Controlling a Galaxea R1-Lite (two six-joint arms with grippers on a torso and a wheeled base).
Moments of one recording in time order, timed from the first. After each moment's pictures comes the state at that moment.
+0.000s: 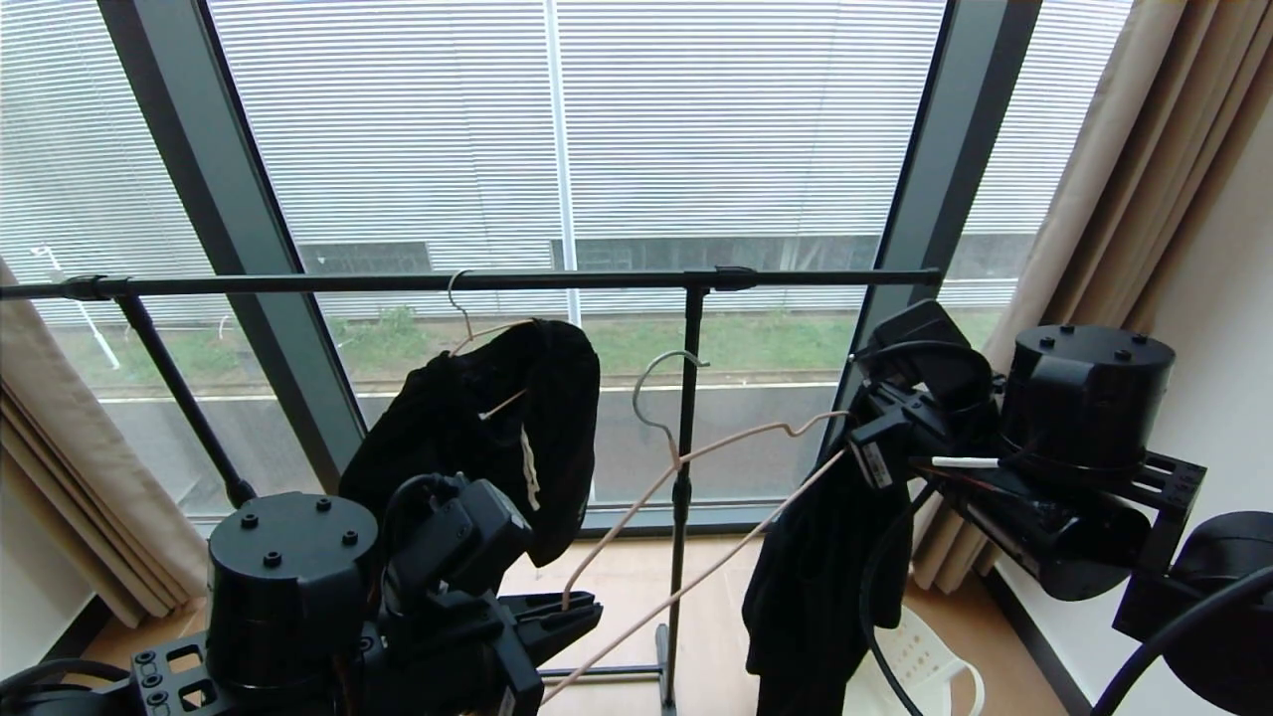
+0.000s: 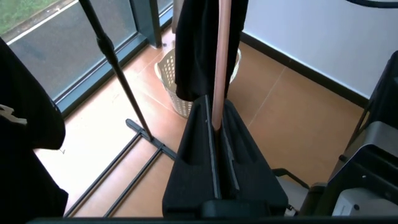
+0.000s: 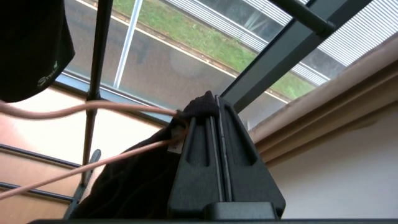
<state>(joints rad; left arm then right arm) -0.71 1.63 -0.35 -0.86 -0.21 0.07 0.58 1.71 -0.68 -0.80 -0.54 -0.32</state>
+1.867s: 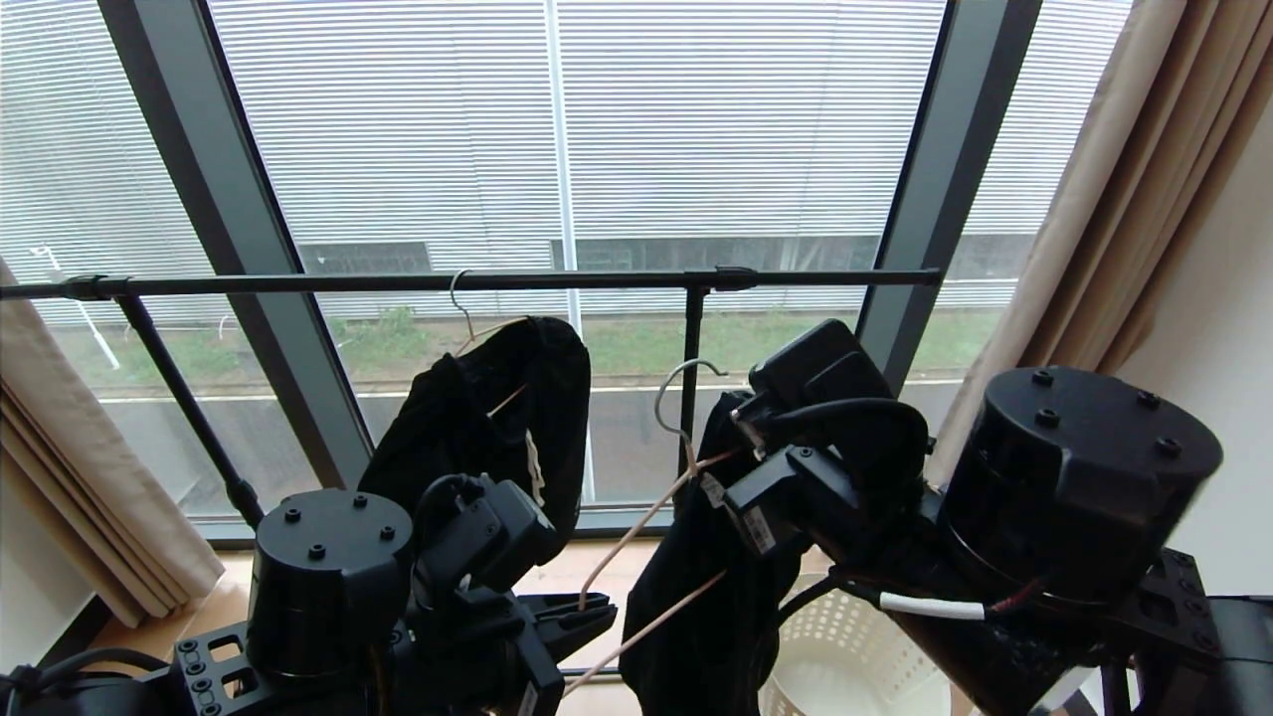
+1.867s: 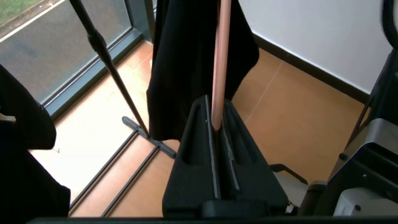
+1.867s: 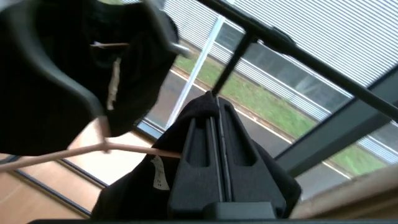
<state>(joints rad) -0.73 1.68 -0.38 -0.86 -0.22 0.07 0.95 1.72 -0.72 -0.92 -0.54 -0.33</state>
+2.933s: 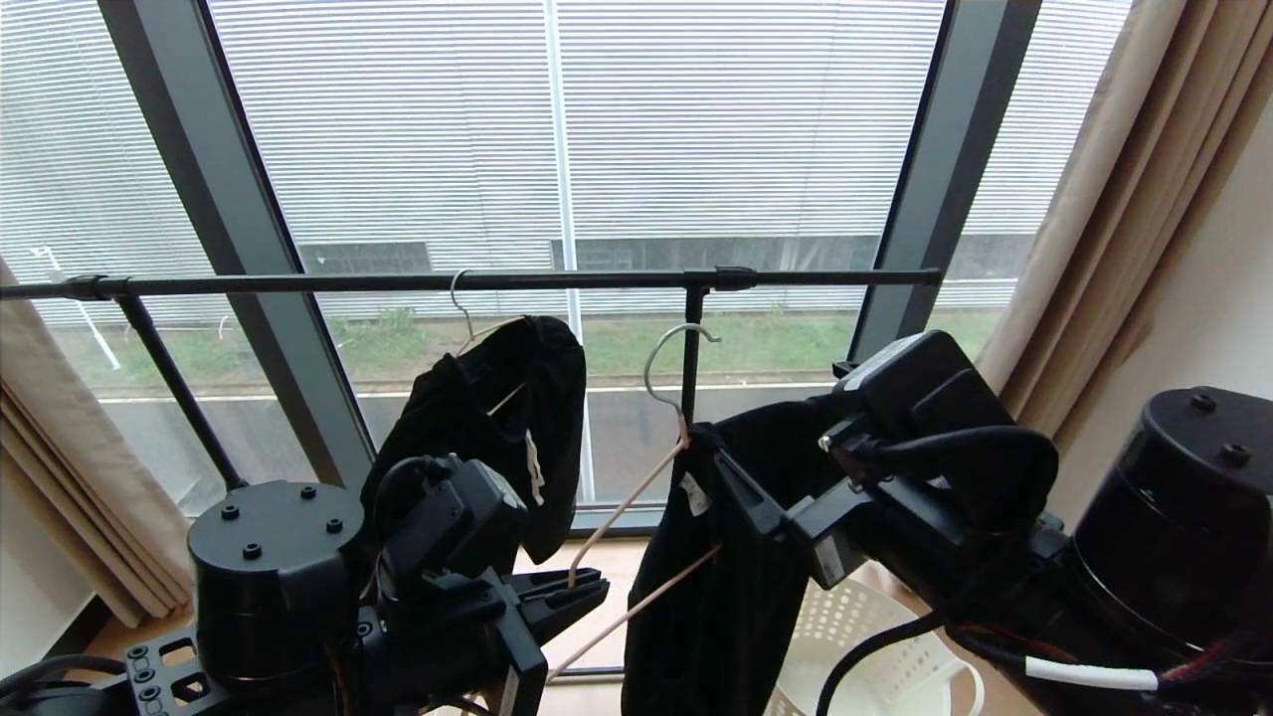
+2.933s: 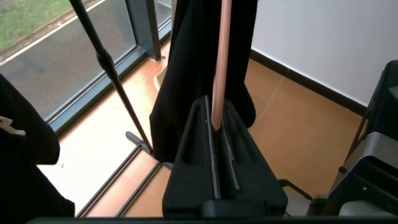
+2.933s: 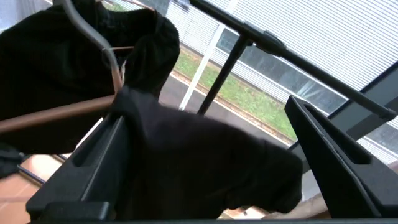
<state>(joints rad) -0.71 1.63 -0.36 -0.93 -0.22 0.06 0.96 1.59 -0.61 -0.90 -0.55 -0.34</state>
